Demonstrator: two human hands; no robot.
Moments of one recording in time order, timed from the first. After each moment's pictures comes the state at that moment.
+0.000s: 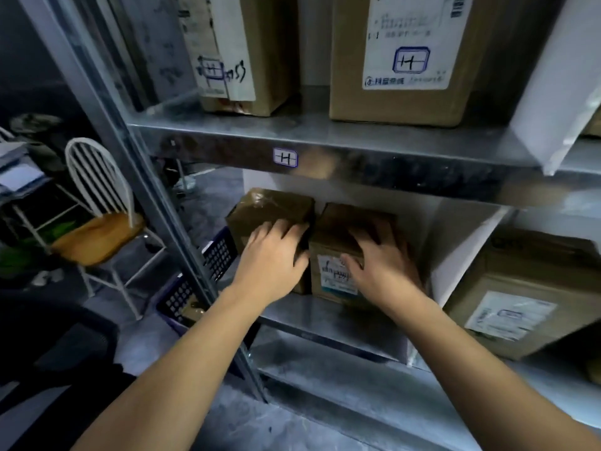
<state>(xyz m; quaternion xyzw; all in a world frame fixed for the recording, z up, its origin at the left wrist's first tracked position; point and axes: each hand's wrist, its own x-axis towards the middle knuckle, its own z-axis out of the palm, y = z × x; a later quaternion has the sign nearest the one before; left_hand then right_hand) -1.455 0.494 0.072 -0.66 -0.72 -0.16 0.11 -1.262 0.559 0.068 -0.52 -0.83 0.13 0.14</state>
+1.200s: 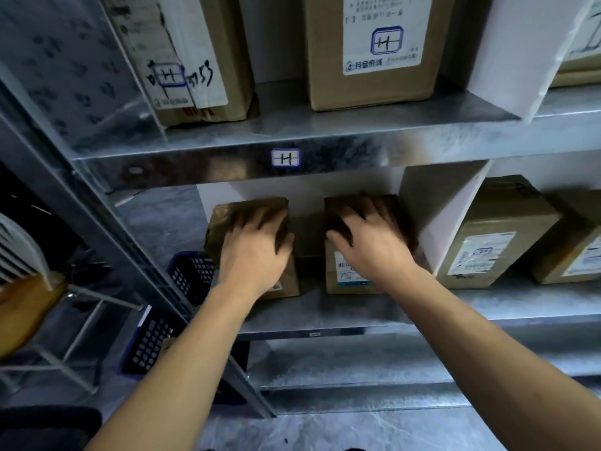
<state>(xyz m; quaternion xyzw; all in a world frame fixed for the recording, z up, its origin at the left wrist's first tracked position) -1.501 0.521 0.083 -0.72 -0.67 -0.19 0.04 -1.292 0.532 0.084 -0.57 -0.79 0.03 0.22</state>
